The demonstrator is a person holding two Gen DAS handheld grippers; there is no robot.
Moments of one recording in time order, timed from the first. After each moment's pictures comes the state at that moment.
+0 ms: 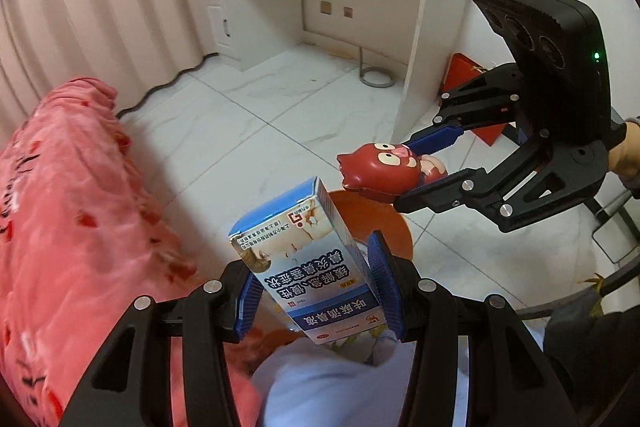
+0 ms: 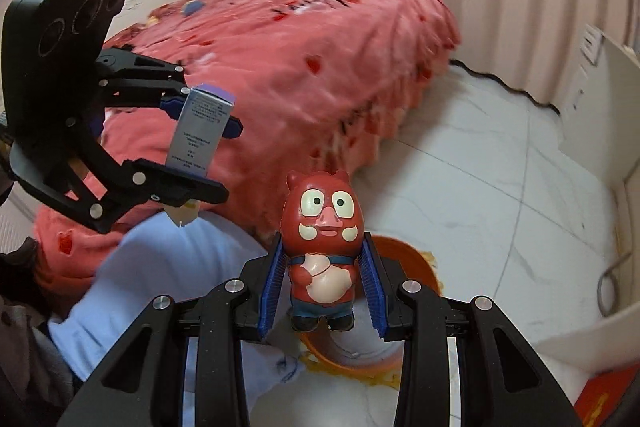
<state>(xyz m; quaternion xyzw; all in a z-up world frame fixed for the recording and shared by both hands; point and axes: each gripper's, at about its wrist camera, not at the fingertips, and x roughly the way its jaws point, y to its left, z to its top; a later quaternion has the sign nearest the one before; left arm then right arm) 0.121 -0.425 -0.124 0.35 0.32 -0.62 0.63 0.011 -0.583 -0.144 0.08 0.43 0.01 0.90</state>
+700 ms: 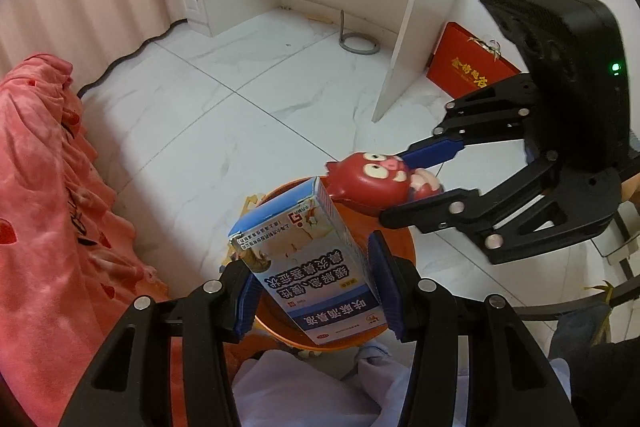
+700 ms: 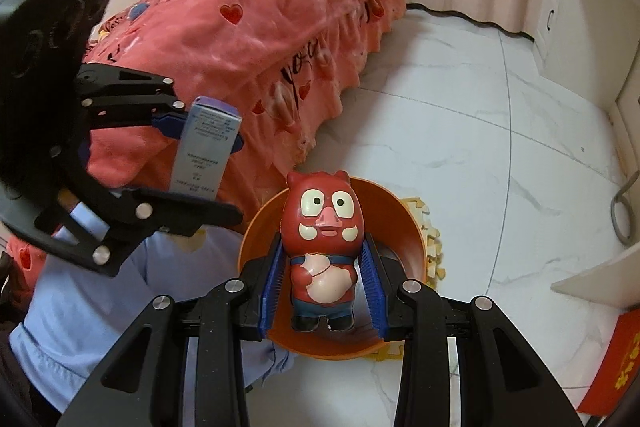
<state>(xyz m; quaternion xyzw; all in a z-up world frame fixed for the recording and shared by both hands) 0.113 -0.489 -0.199 0.36 0.37 -0.62 0.58 0.009 -0.636 -0.241 0.16 0.47 -0.04 0.87</state>
